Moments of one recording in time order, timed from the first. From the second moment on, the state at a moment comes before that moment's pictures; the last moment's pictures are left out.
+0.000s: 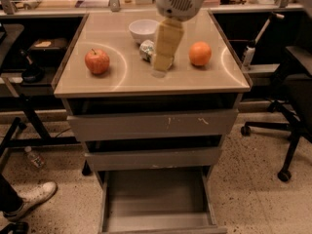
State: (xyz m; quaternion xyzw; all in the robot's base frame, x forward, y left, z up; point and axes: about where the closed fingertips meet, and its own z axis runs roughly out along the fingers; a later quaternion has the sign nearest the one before) arm 0.557 -0.022 1.001 -0.66 0.72 -0.02 0.21
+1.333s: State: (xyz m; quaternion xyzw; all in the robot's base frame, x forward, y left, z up) arm 0.647 0.082 0.972 -0.69 0.68 0.03 0.23
